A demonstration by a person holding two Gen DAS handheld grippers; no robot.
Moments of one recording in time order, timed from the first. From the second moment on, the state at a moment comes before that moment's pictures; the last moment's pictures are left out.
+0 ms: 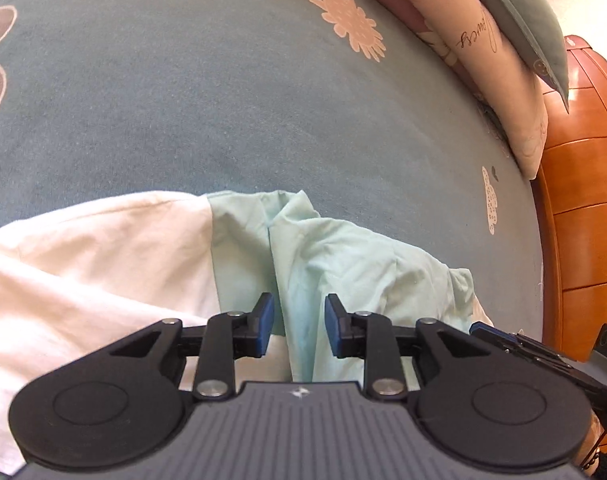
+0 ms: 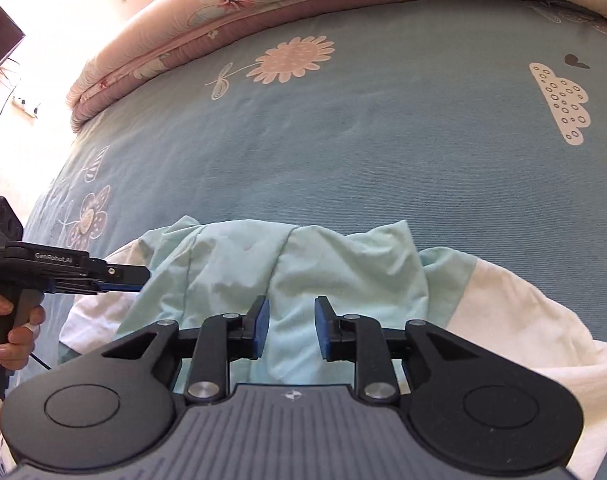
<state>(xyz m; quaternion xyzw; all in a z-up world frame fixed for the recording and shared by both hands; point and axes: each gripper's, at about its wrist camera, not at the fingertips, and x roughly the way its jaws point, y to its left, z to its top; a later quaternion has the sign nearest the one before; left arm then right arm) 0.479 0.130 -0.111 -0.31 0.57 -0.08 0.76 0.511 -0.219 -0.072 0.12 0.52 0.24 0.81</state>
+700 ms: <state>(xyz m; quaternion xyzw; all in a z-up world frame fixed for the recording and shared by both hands) 0.446 0.159 -0.114 -0.32 0.54 -0.04 0.77 0.471 -0.092 -0.085 0.04 0.56 0.33 0.76</state>
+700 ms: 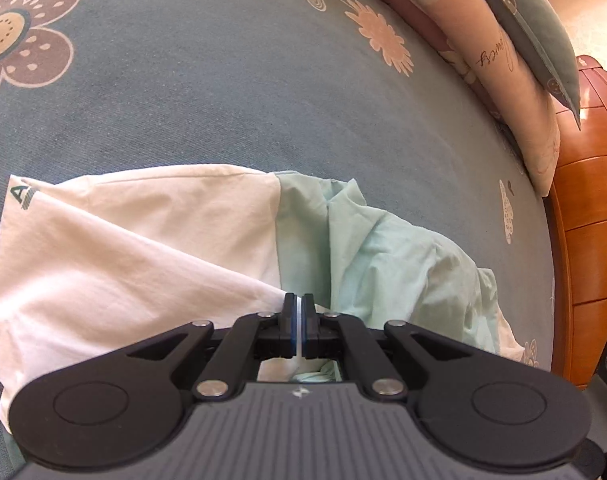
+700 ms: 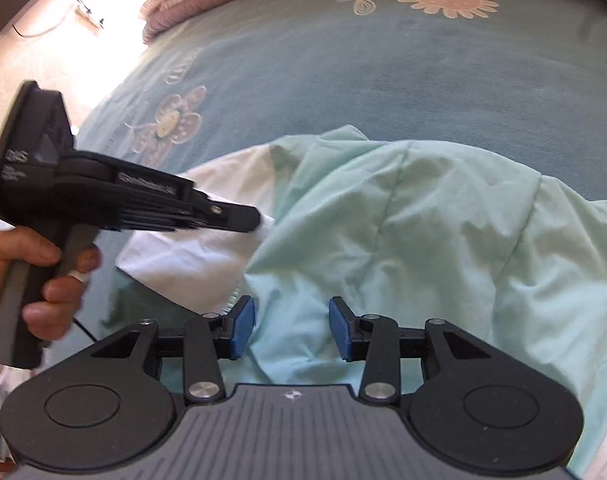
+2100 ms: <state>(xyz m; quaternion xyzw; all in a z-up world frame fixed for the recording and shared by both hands) 0.451 0.107 -0.080 -0.25 0.48 -0.18 0.82 0.490 -0.176 -0.053 0.03 0.48 0.23 0.85</state>
